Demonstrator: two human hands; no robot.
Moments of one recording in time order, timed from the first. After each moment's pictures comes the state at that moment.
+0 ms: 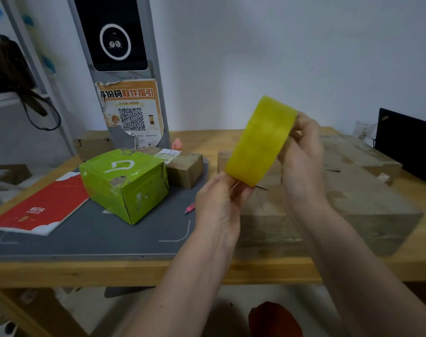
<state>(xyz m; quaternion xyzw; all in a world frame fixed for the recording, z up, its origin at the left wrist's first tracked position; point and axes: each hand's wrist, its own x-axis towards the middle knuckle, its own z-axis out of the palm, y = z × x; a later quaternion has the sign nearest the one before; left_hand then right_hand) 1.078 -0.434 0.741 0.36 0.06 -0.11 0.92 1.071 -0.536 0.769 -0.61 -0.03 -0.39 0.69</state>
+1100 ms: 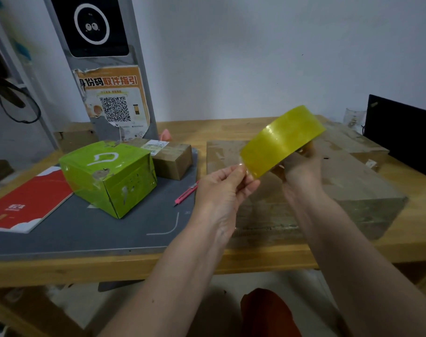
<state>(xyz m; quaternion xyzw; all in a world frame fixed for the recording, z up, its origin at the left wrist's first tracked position) 1.068 -0.443 0.734 0.48 -0.04 -0.14 0.86 1.088 -0.579 0.735 -0.54 0.10 -0.34 0.76</state>
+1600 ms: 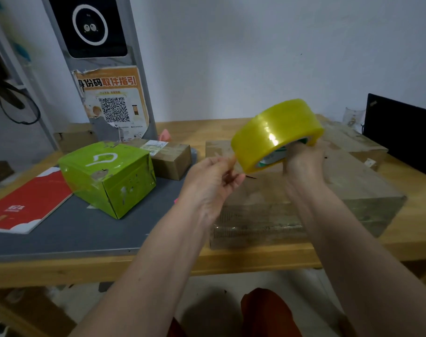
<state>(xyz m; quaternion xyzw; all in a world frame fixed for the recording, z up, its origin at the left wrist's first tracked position) 1.091 -0.434 0.745 0.49 -0.03 -0.16 0.86 1.089 -0.582 0.749 -0.55 0.11 -0.41 0.72</state>
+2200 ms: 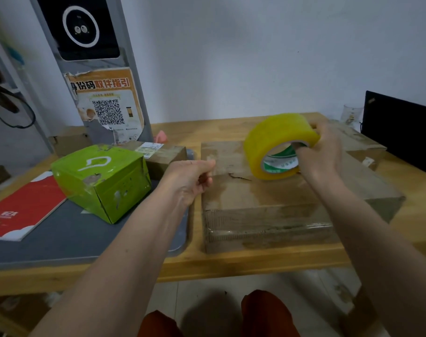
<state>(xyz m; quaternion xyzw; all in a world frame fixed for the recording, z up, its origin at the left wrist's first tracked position) 1.144 -0.422 0.737 0.62 0.02 -0.13 0.77 1.085 -0.636 0.743 -0.80 0.17 -0.39 0.43</state>
